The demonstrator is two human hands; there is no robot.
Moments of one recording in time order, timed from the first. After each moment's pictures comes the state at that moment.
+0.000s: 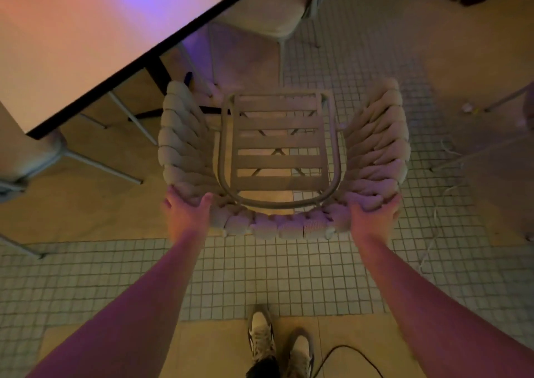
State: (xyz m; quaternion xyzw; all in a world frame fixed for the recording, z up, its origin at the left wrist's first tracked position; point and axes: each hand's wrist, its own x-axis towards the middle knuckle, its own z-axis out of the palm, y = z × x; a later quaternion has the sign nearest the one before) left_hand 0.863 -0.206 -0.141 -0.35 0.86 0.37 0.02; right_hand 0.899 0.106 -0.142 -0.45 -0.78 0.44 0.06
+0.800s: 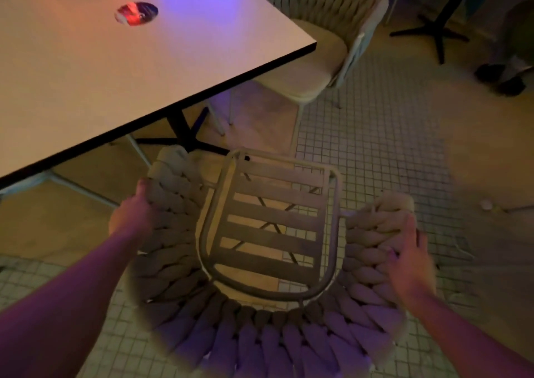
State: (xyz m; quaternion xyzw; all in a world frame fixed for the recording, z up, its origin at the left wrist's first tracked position) left_hand 0.675 -0.264 -0.139 -0.26 0.95 0.11 0.09; right_hand 0.704 0.240 -0.144 -0.16 -0.97 0.19 -0.04
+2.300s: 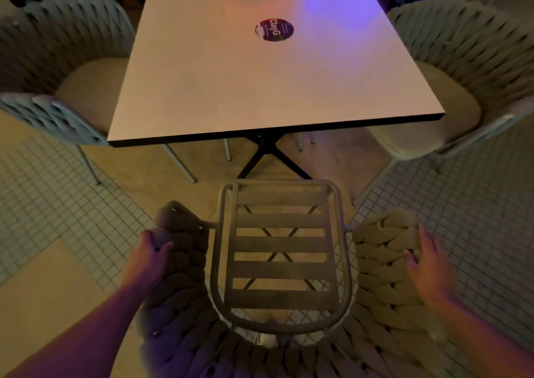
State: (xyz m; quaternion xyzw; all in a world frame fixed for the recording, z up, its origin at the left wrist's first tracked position) left_hand 0.787 -0.260 -0.153 -0.57 0.78 0.27 0.02; right_hand 0.489 0.178 -0.139 0.10 -0.97 0.20 -0.11
